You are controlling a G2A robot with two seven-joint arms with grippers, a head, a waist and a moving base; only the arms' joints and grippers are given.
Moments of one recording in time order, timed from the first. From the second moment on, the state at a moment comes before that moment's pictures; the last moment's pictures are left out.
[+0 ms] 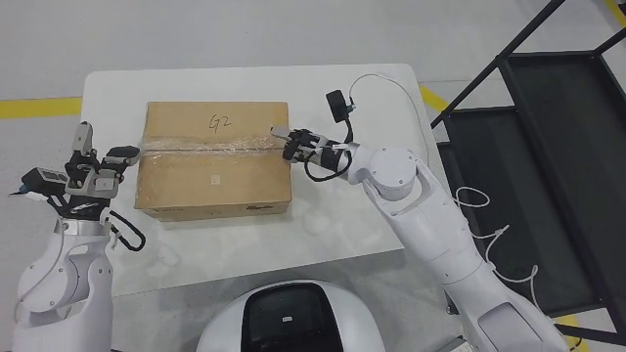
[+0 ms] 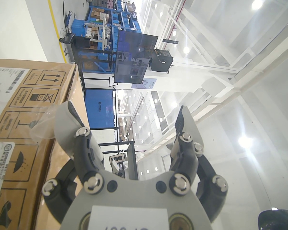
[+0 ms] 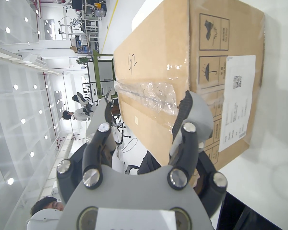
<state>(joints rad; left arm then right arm) 1.63 -1.25 -1.76 -1.84 -0.50 -0.15 -0.31 -1.09 -1.28 1.08 -1.63 0.14 0.31 0.57</state>
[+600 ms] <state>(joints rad) 1.61 -1.25 -1.74 -1.82 -0.48 -0.15 -0.29 -1.11 -1.27 1.10 -1.64 0.17 0.34 0.60</state>
